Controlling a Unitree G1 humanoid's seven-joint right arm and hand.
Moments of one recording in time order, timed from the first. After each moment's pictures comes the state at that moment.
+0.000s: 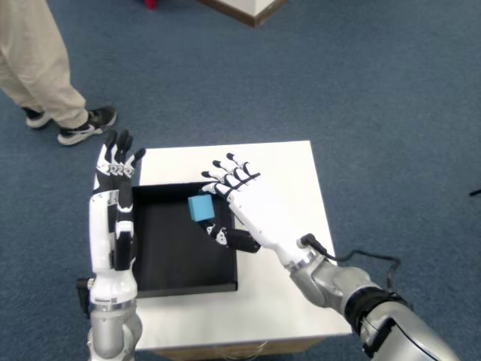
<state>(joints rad) -0.67 -0.17 0.82 1.20 -0.91 -0.59 -1.11</state>
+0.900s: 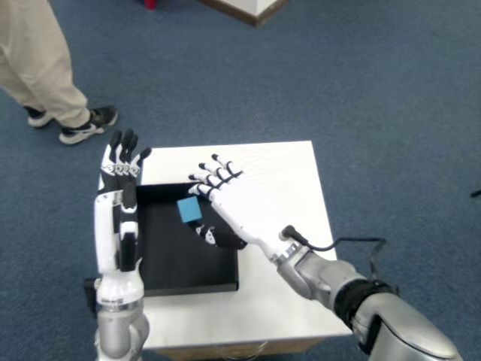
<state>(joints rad) -0.73 -0.17 1.09 1.14 -0.67 -0.42 -0.96</state>
